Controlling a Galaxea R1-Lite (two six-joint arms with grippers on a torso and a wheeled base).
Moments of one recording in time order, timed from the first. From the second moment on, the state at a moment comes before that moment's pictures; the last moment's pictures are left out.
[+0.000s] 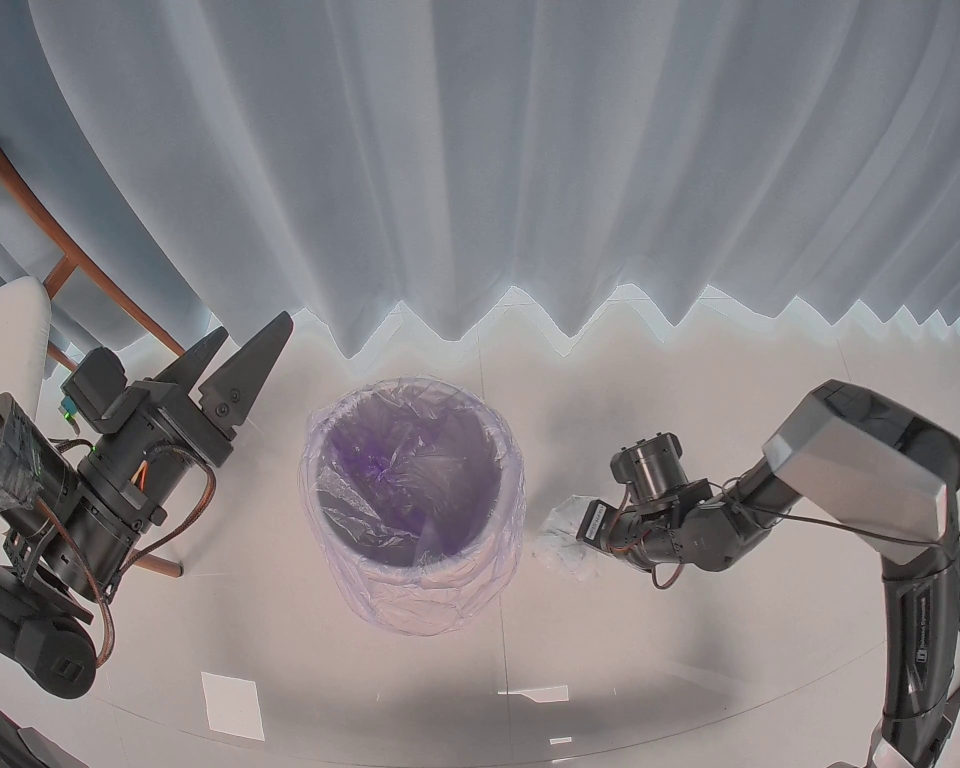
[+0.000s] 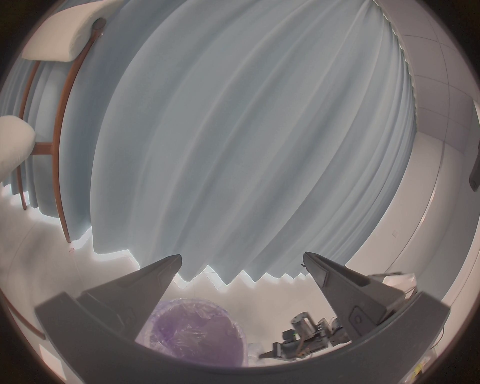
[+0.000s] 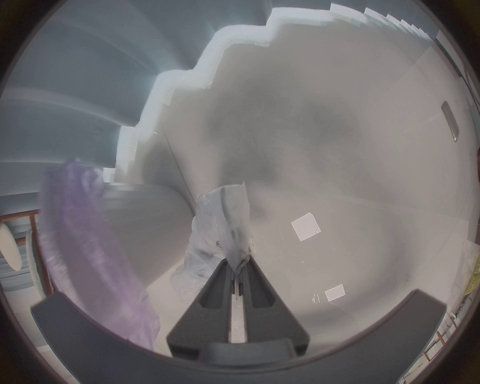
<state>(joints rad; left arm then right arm) -0.36 1.54 -0.34 -1.54 -0.12 -0.33 0.49 2.37 -1.19 -0.35 -0.03 0.80</state>
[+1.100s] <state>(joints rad) -0.30 0.64 -0.08 -0.67 -0.02 -0.16 0.57 1.55 -0.42 -0.73 -0.08 0.65</state>
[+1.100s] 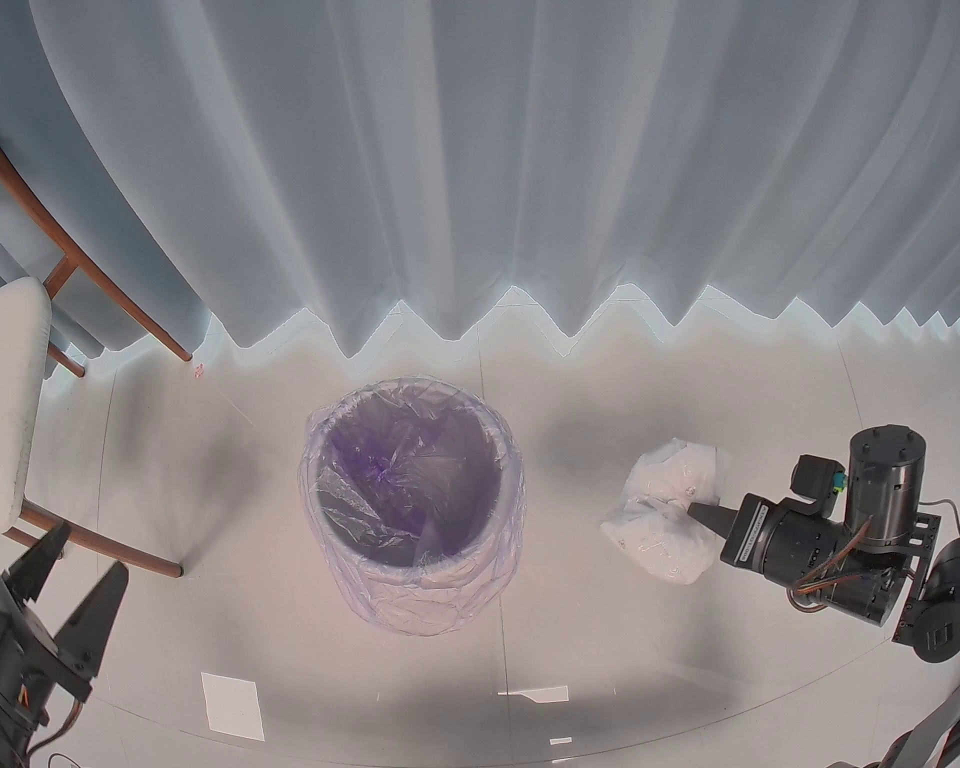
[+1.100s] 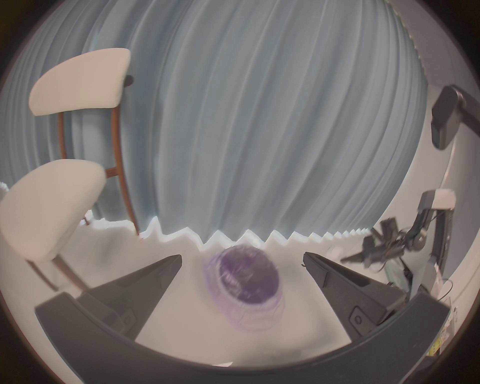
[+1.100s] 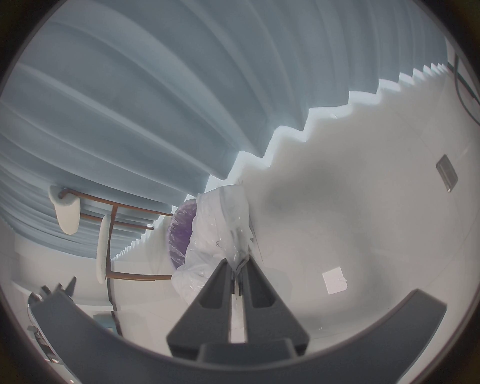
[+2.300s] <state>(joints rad) -0.02 0.04 -0.02 -0.04 0.14 0.06 0.77 1.29 -0.34 -0.74 -0.22 0.43</state>
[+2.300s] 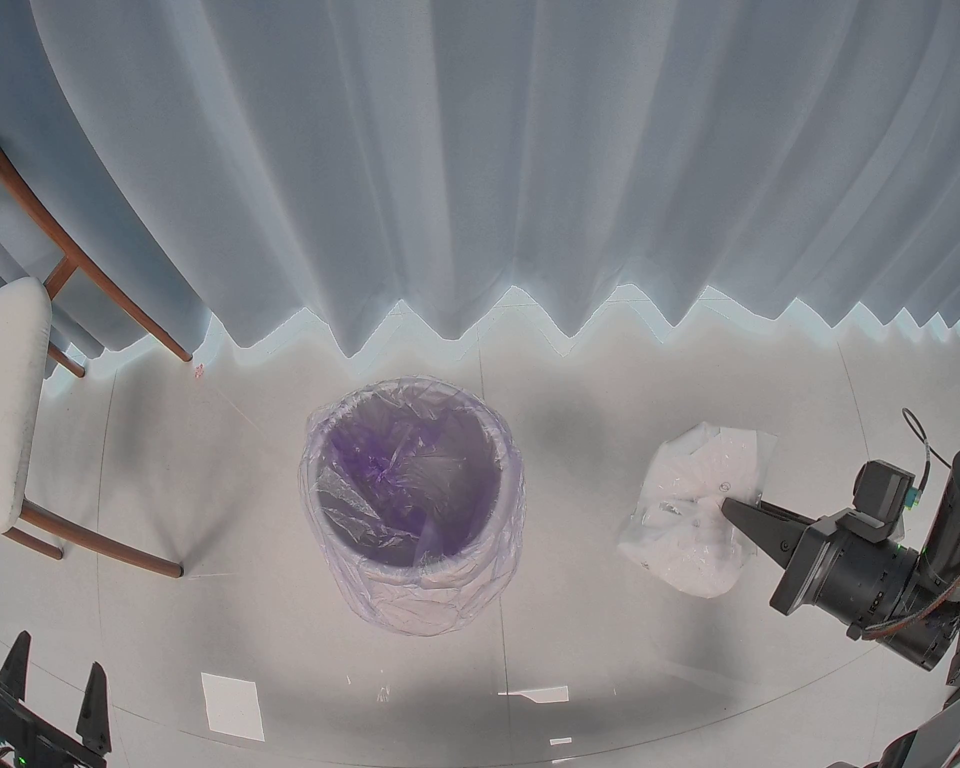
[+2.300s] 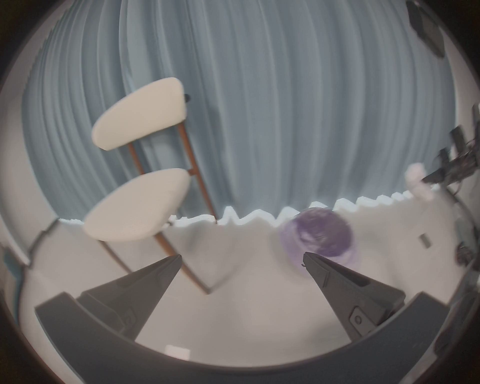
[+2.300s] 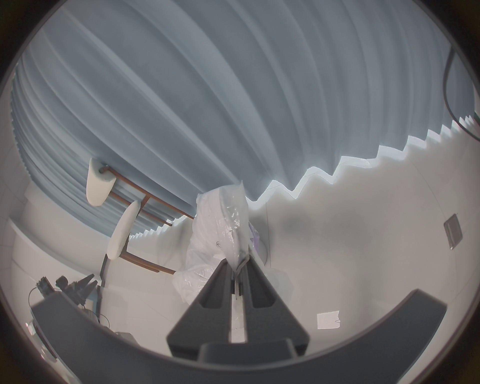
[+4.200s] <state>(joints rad) 0.00 0.01 -0.02 0.01 0.00 0.00 0.61 1.72 -0.25 -1.55 -0.08 0.37</state>
